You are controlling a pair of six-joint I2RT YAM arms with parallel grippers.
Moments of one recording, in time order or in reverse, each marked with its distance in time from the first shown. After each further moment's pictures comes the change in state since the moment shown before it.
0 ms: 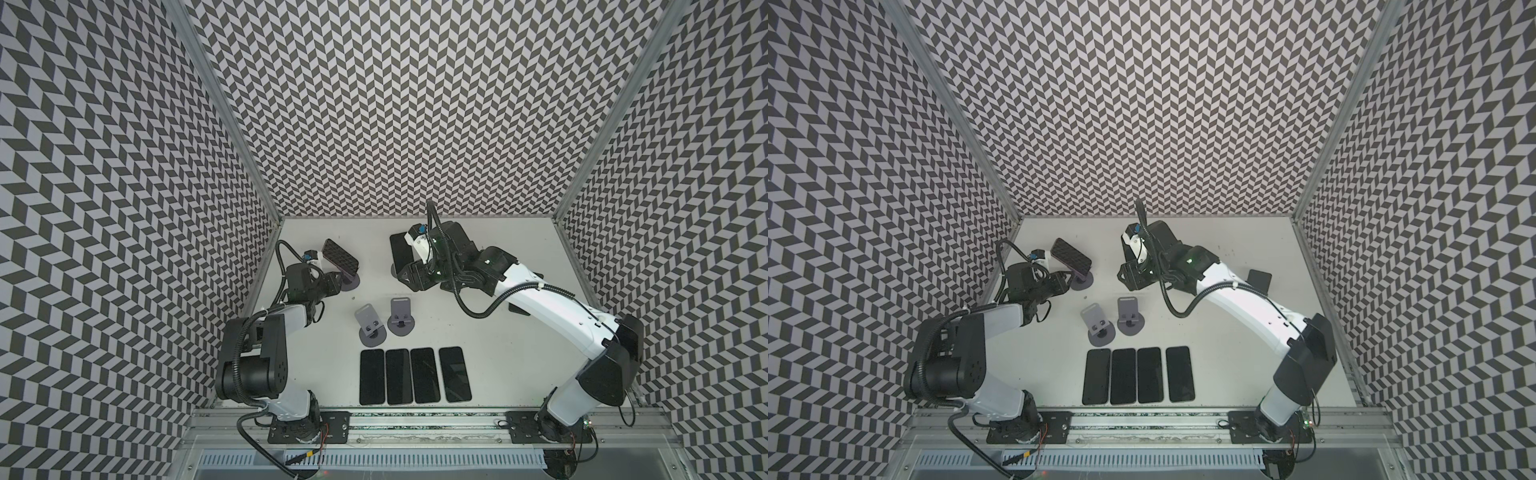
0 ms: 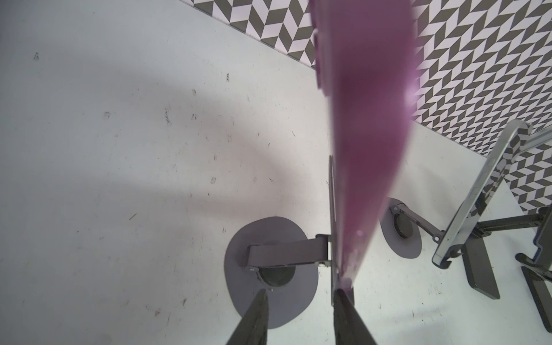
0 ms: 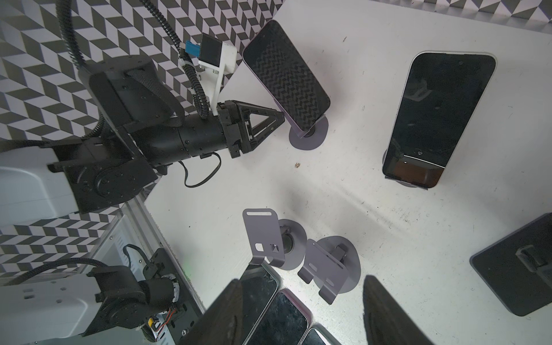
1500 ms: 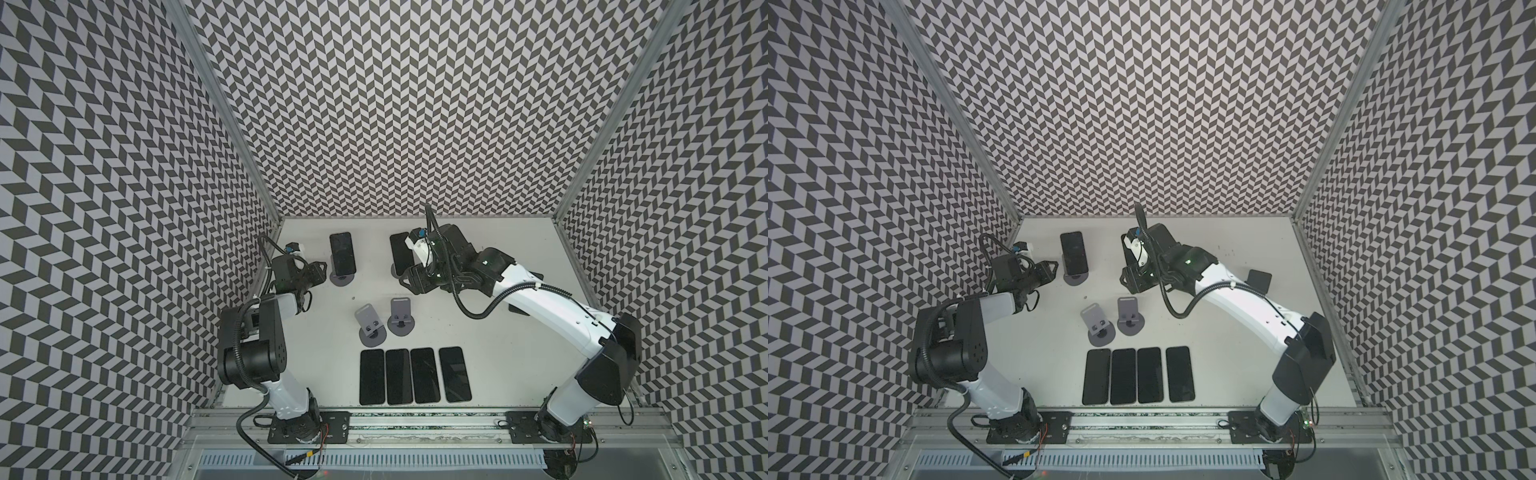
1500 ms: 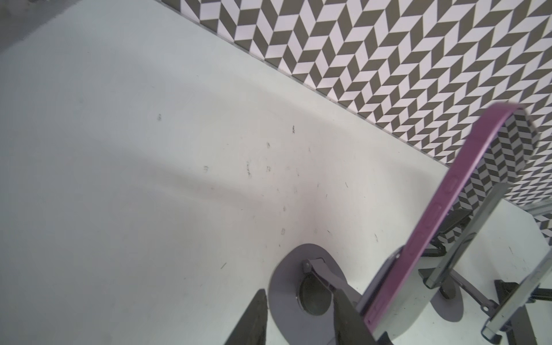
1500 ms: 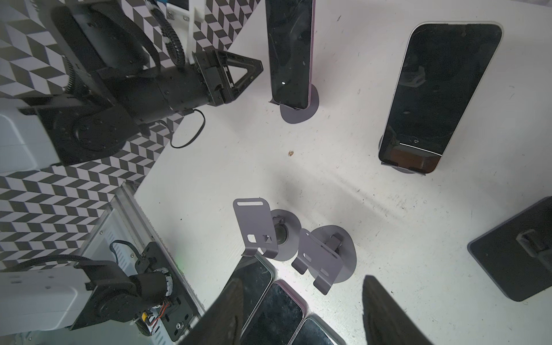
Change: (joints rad) left arm 0.116 0.077 0.132 -0.031 -0.050 -0.020; right arm -0.001 0.013 -0.016 -0.025 0.006 0.000
